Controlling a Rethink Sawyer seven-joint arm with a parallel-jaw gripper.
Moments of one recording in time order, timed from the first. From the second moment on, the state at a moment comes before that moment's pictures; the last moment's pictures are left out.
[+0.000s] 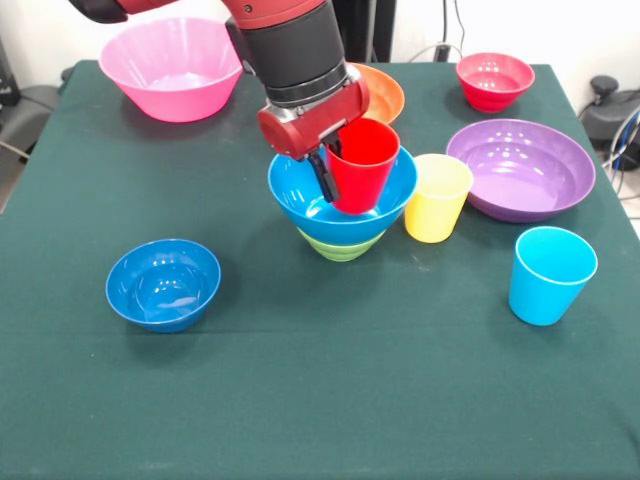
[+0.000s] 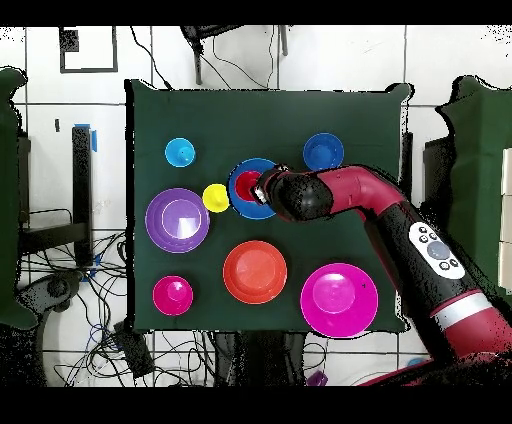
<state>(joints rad) -0.90 -0.43 0.88 1.67 -0.73 0.65 1.25</state>
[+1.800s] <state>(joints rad) -0.84 -0.55 0.85 1.67 -0.77 0.65 1.25</state>
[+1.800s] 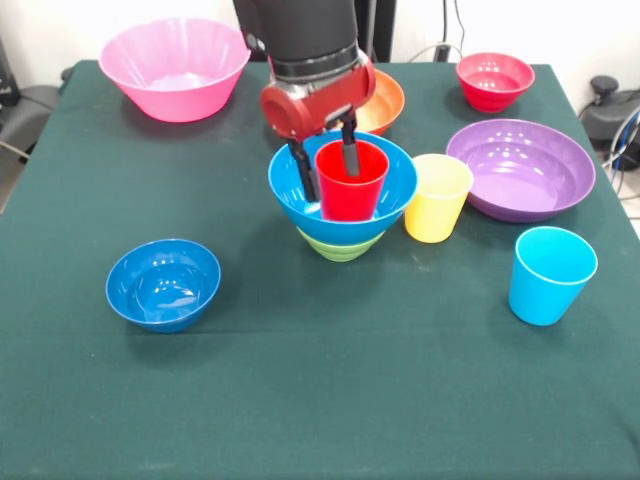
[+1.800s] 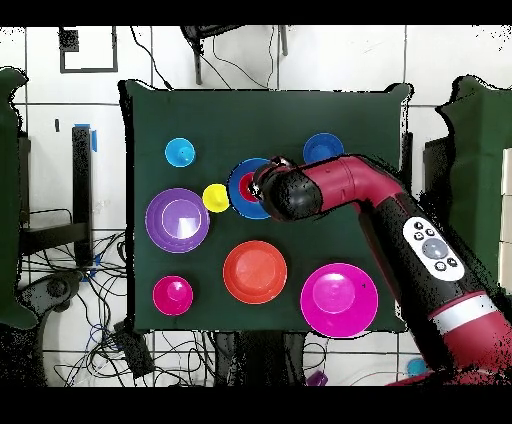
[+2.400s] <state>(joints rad) -0.86 -0.75 0.87 1.70 -0.64 0.74 1.25</state>
